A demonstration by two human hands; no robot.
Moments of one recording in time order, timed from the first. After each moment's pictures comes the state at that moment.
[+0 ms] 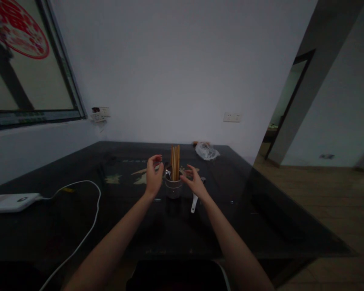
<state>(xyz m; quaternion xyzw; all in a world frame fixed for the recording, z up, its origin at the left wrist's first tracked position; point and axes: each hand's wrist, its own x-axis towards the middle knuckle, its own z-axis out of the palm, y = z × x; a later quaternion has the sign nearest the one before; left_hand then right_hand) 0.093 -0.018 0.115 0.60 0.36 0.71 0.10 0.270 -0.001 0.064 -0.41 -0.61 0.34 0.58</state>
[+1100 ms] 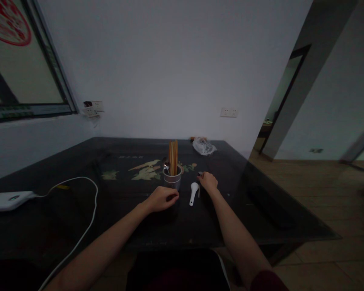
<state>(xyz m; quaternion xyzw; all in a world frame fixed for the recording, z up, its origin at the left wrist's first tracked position) 0.085 -0.059 0.063 0.93 0.28 0.23 0.09 0.334 0.002 0.052 -0.79 -0.59 0.07 0.16</state>
